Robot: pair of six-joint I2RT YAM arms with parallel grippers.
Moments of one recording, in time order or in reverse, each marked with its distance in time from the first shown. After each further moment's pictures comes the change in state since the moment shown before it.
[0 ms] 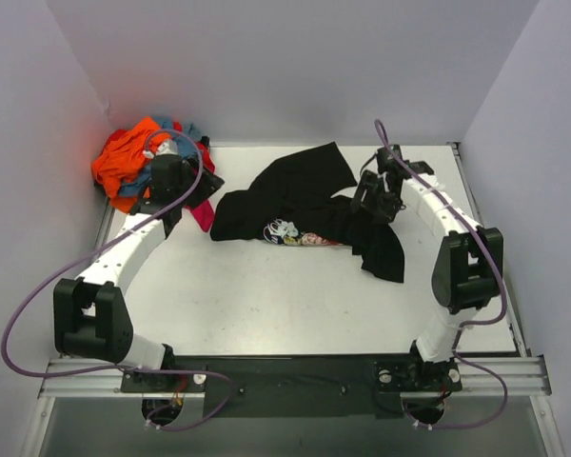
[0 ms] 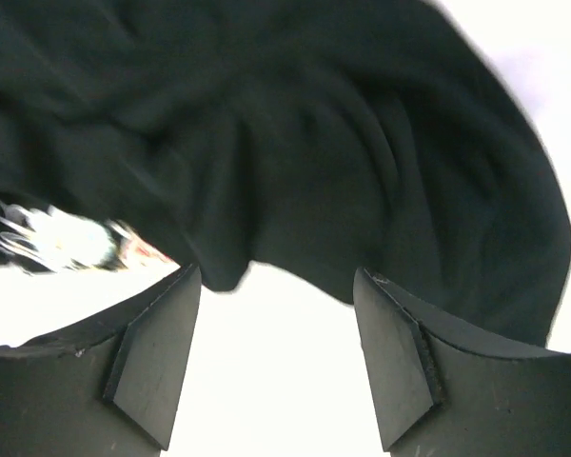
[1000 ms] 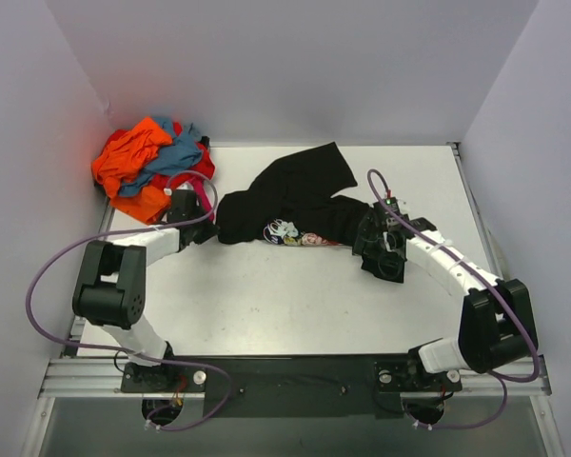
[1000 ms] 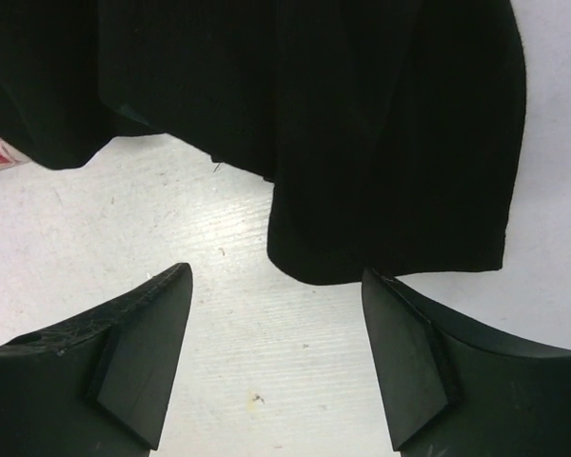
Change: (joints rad) left arm 0.017 0.247 -0.272 0.172 0.003 0.101; right arm 0.134 -0.468 -0.713 0.208 0.194 0.031
